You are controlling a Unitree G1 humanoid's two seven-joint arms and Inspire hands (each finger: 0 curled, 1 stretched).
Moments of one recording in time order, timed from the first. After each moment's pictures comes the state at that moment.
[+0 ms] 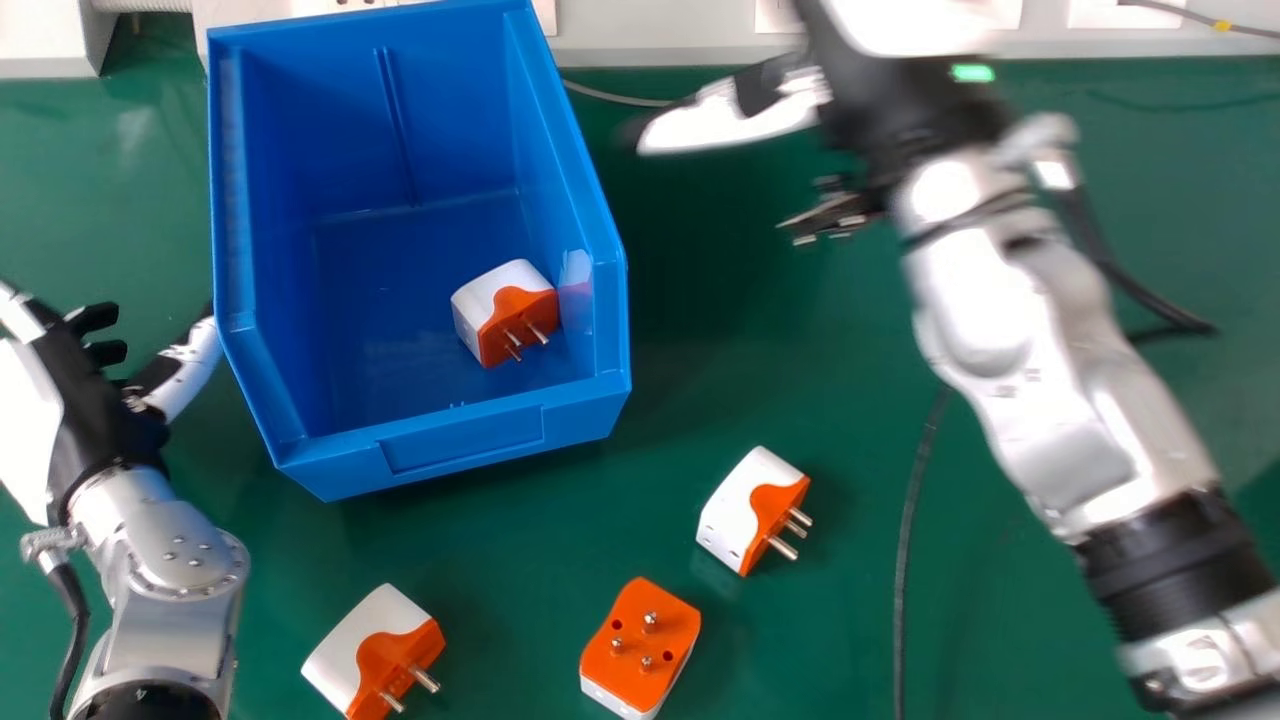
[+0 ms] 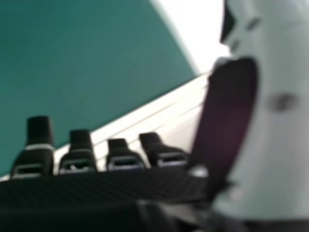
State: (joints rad) left arm -0.42 0.35 0.22 0.92 0.08 -0.20 0.54; right arm -0.63 -0.31 0.19 0.27 -0.66 -0.10 -0.19
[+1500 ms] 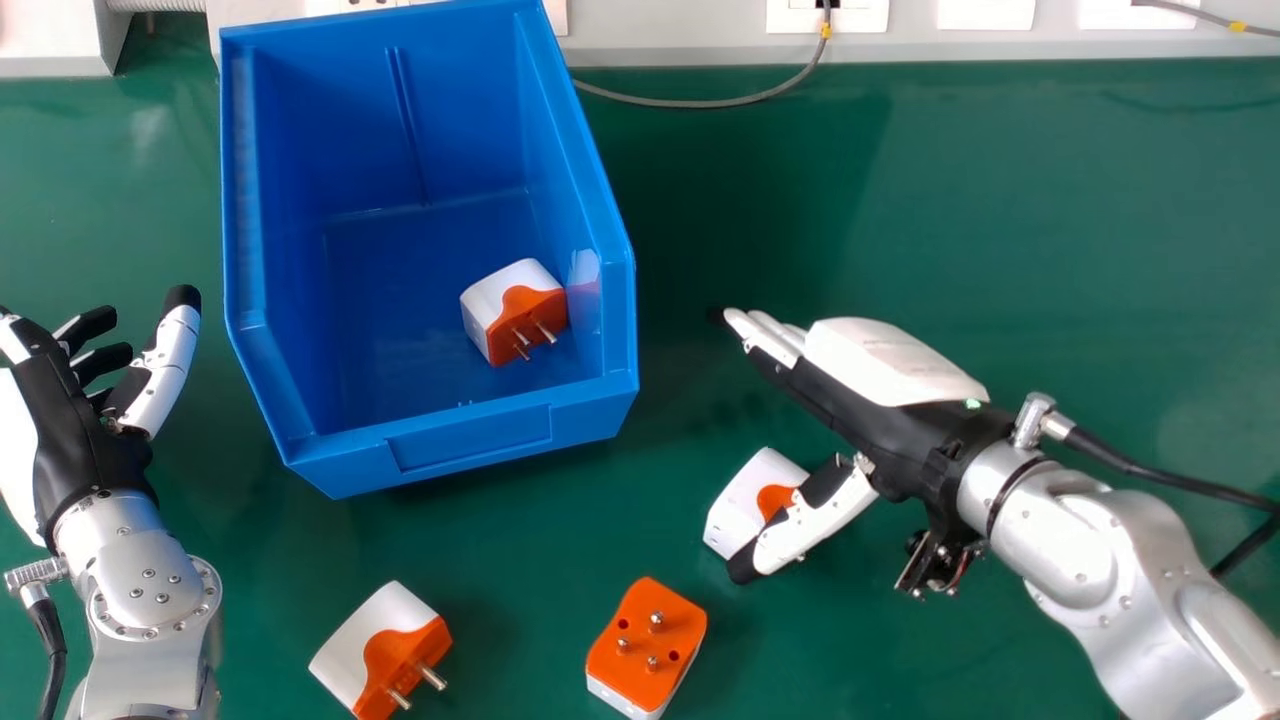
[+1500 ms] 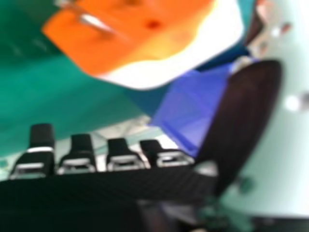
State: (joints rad) left arm -0.38 0.36 0.24 0.94 0.06 -0.31 0.44; right arm -0.28 -0.44 0.39 0.26 -0.65 -0.10 0.24
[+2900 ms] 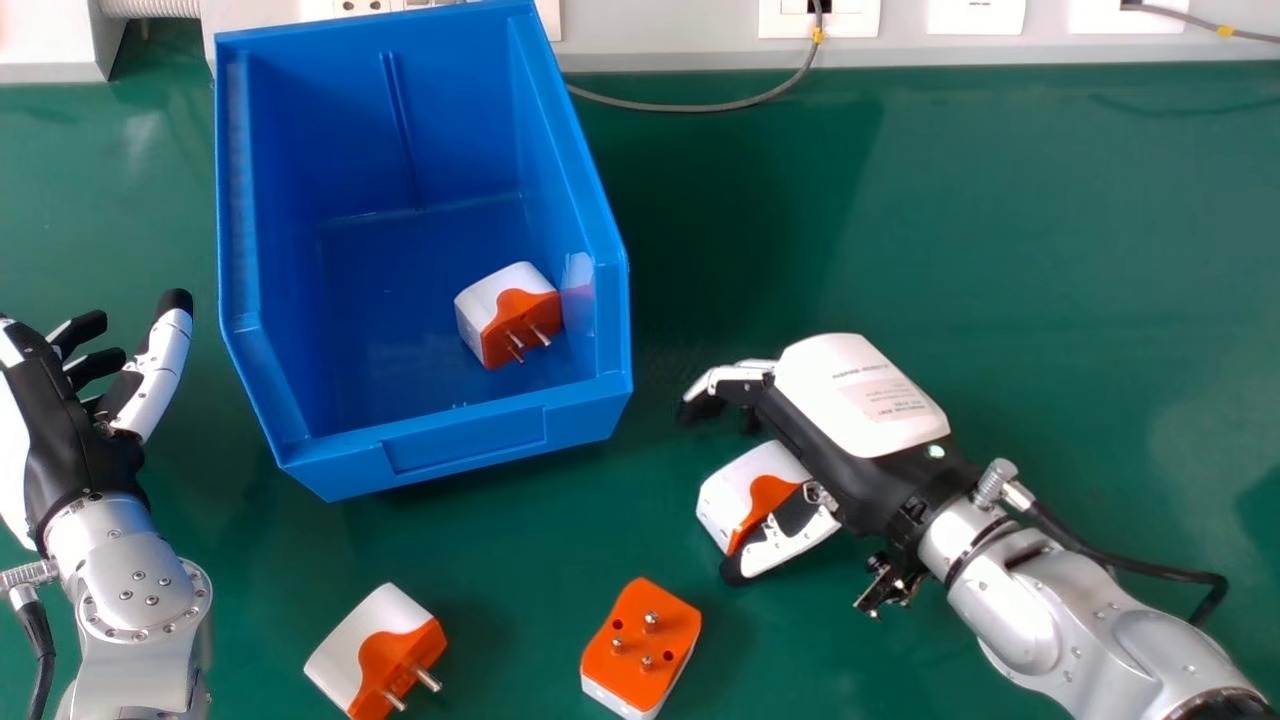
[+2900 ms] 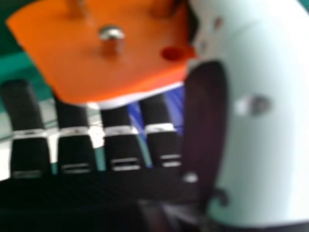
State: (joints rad) left arm -0.37 0.37 0.24 0.93 0.06 -0.30 0.44; right arm -0.39 -0.39 0.50 0.71 -0.77 -0.46 -0.31
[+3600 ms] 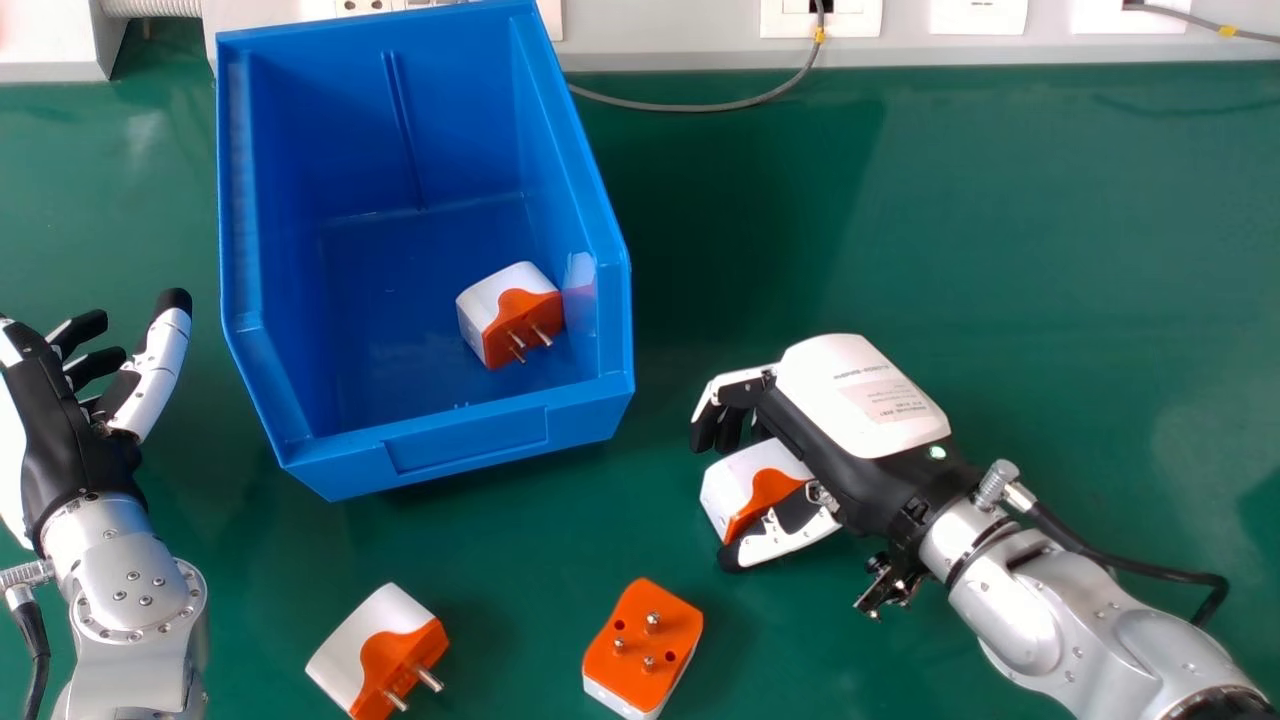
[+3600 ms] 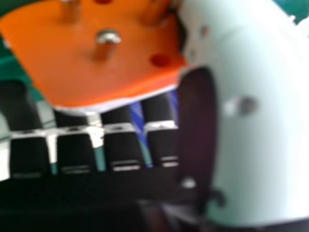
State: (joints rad) left arm -0.37 0.37 0.26 0.93 0.06 -0.30 0.42; right arm -0.40 -0.39 0.50 0.72 -0.77 -0.49 -0.33
